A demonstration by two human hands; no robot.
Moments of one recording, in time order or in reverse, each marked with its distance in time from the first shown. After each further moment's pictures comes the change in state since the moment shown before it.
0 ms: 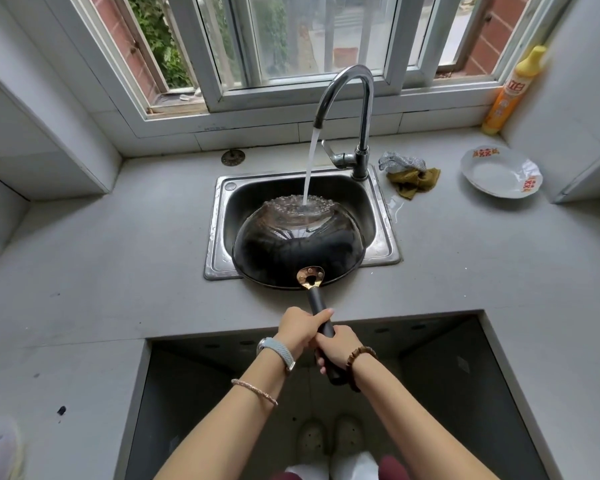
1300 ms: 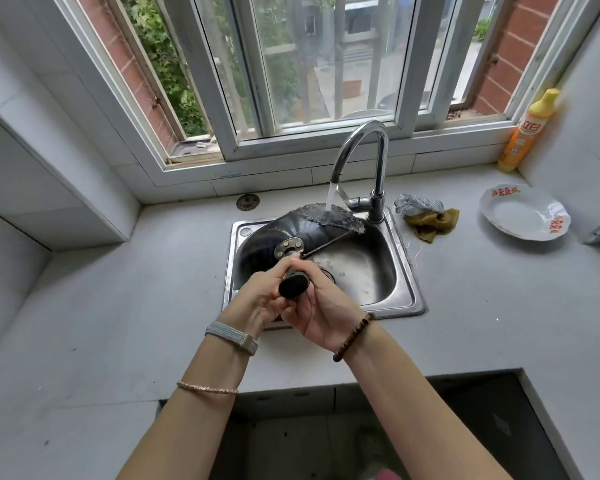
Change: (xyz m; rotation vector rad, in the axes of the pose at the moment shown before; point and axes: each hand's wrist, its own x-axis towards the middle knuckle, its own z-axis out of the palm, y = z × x) left_hand 0.030 0.123 -0.127 -0.650 -0.049 0.068; right_hand -0.024 -0.183 0.015 0.775 -0.553 -0.236
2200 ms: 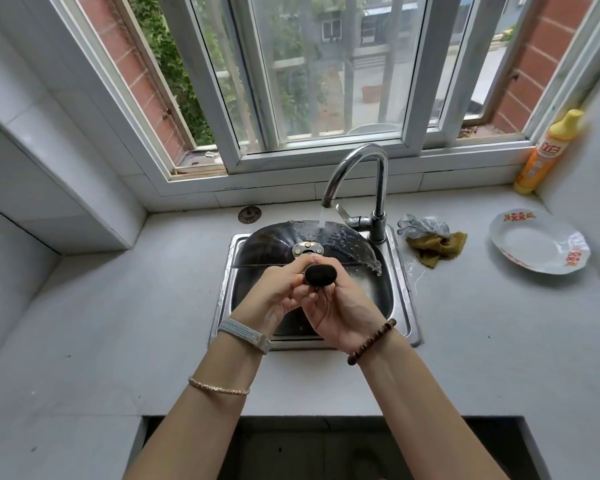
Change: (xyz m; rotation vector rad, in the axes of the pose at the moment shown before) left_hand -0.015 0.039 0.072 0.029 -0.011 0.129; right_hand -0.010 -0.071 -0.024 0.250 -0.070 -0.034
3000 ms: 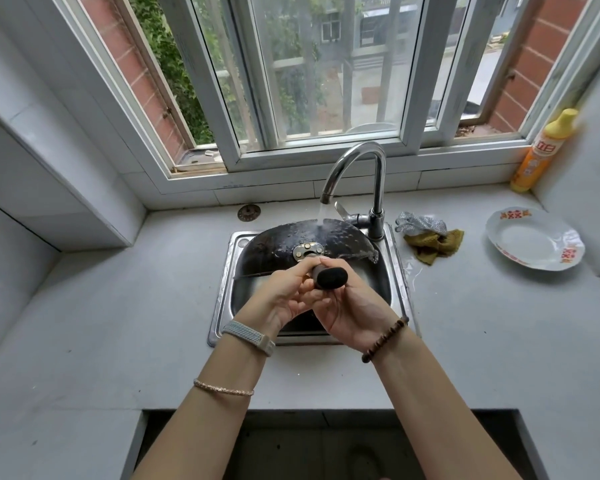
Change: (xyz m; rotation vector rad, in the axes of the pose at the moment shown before) left_hand -0.024 0.001 0.014 -0.030 0.016 -0.106; right_hand -0.014 -0.009 -0.010 -0.110 0.009 0.081
